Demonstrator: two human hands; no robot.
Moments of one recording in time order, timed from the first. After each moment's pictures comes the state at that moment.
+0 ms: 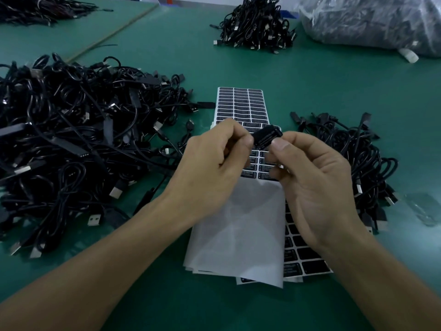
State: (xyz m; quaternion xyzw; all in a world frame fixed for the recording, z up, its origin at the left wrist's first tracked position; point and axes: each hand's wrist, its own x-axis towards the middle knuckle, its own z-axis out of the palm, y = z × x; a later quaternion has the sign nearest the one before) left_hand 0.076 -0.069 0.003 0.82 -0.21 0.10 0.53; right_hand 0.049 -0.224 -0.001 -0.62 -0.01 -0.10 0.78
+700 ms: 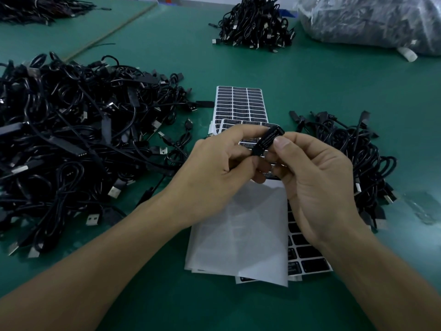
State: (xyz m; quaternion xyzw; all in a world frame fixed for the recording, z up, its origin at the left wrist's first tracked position) left_hand 0.079 -0.071 -0.005 0.77 -0.27 0.01 0.58; right_hand 0.054 -0.227 -0.005 -0.63 0.01 -0.12 0.77
